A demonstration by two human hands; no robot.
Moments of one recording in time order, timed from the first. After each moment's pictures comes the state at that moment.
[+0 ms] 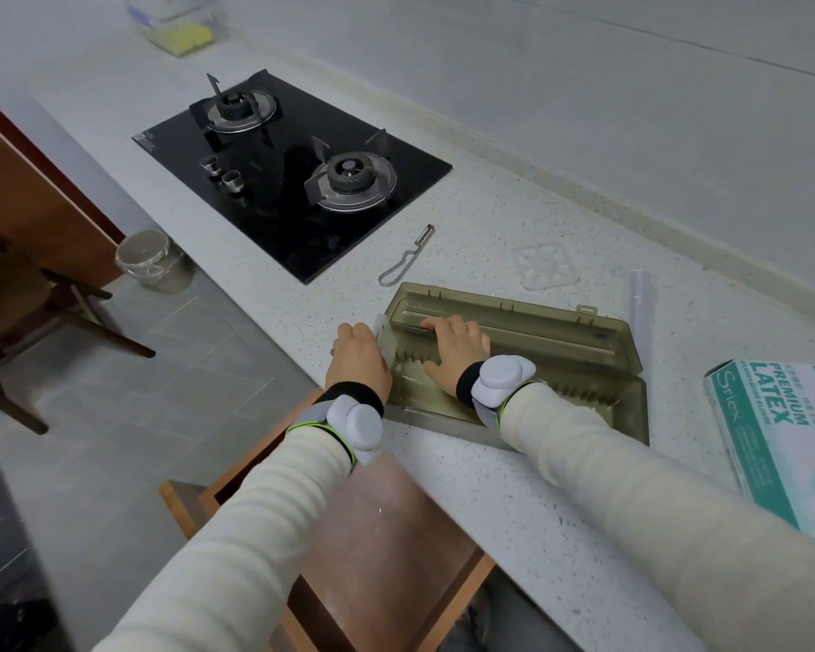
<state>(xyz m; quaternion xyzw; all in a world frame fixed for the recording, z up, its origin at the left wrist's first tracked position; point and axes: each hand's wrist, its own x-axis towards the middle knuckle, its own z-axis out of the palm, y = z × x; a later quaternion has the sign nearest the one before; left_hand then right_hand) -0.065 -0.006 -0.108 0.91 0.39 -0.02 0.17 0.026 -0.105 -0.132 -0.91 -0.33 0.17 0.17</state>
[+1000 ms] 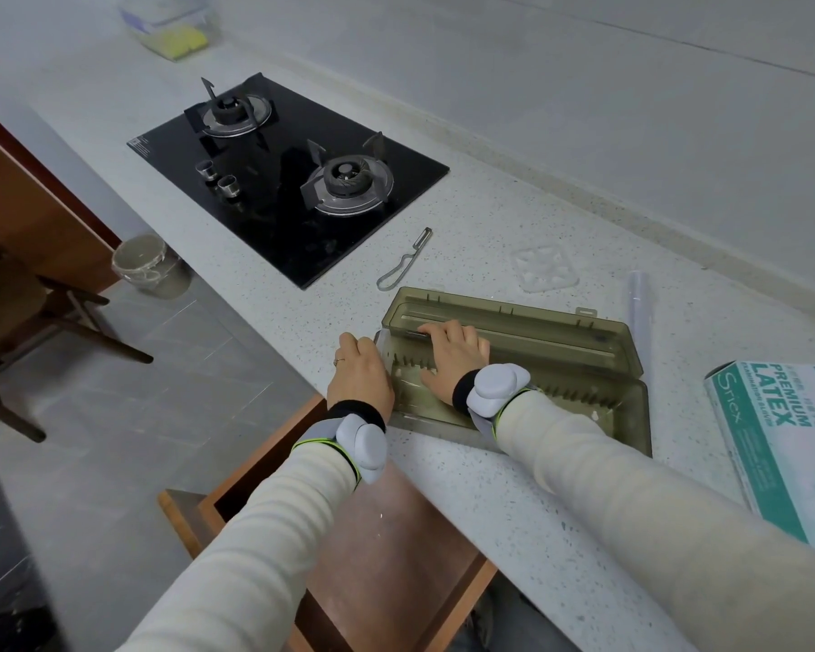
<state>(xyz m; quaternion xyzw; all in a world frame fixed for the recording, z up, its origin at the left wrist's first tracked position) -0.070 -0.012 -0.116 0.91 0.38 -0.02 0.15 0.022 -0.103 -0.135 -0.91 -0.34 0.15 0.16</state>
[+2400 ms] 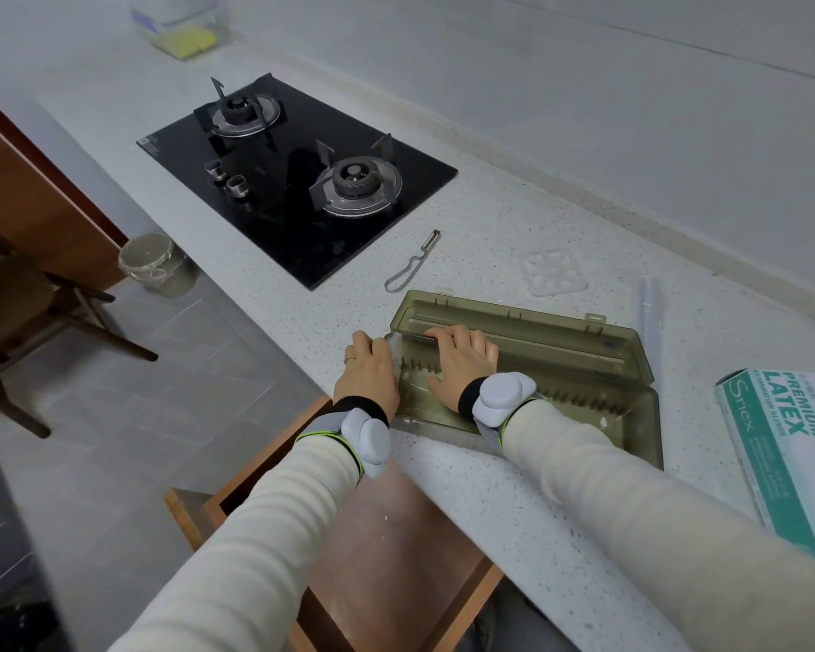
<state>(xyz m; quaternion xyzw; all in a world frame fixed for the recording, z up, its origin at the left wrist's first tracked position) -0.070 -0.003 -0.118 0.93 0.34 -0.06 0.14 0.020 -0.100 -0.145 -0.92 -0.34 0.12 0.15</state>
